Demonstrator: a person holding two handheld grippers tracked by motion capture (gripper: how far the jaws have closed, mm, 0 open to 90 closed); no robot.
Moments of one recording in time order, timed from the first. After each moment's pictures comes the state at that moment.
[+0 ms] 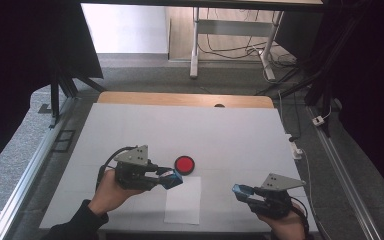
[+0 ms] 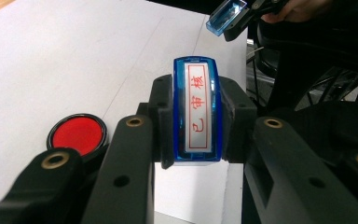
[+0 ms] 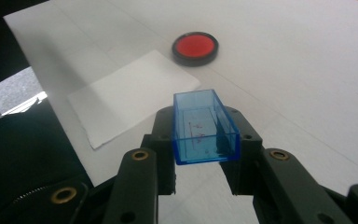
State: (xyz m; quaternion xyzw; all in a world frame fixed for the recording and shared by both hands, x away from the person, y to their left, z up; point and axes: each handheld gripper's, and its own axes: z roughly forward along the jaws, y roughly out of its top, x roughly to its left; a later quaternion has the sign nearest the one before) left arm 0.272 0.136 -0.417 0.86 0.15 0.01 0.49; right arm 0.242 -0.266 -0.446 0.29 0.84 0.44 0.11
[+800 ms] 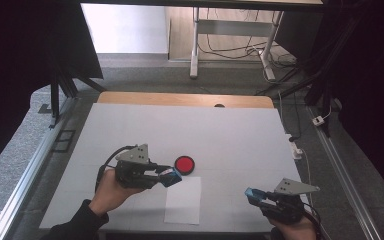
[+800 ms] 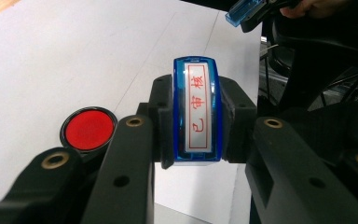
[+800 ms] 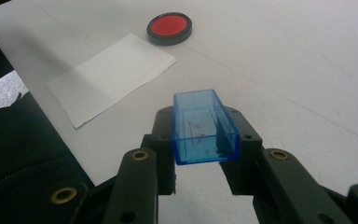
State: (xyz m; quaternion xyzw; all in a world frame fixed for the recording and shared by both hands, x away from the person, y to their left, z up) left arm 0.273 0.135 -0.417 0.86 0.17 0.03 0.48; right arm 0.234 -0.294 -0.454 0.34 0.83 0.43 0.12
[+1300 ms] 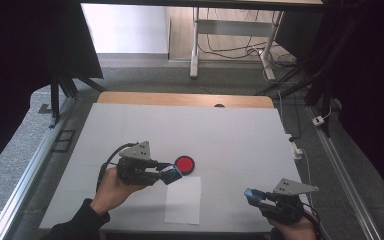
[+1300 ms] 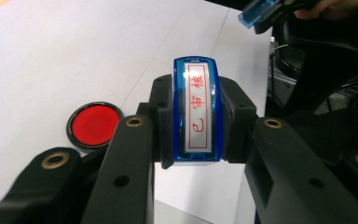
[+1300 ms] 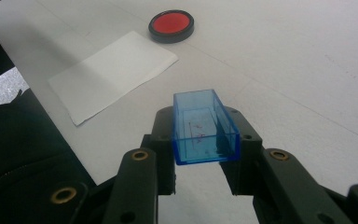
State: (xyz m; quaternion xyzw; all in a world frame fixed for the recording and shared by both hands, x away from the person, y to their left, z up) left arm 0.281 0.133 -0.417 0.86 0.20 0.03 0.47; right arm 0.234 -0.293 -0.454 0.33 0.83 0.42 0.12
